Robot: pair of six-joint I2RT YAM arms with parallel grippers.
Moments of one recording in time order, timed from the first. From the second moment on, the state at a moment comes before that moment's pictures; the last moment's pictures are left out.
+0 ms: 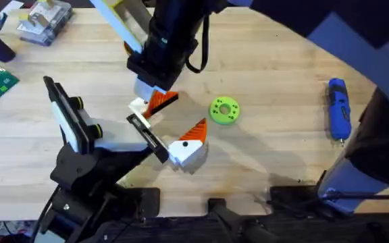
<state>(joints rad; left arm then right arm) -0.44 0.00 0.01 -0.05 0.42 -0.15 0.91 1.99 2.12 -1.40 -0.34 -0.15</state>
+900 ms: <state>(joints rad) -0.44 0.00 0.01 -0.05 0.42 -0.15 0.91 2.01 2.12 -1.44 -0.36 -0.22</state>
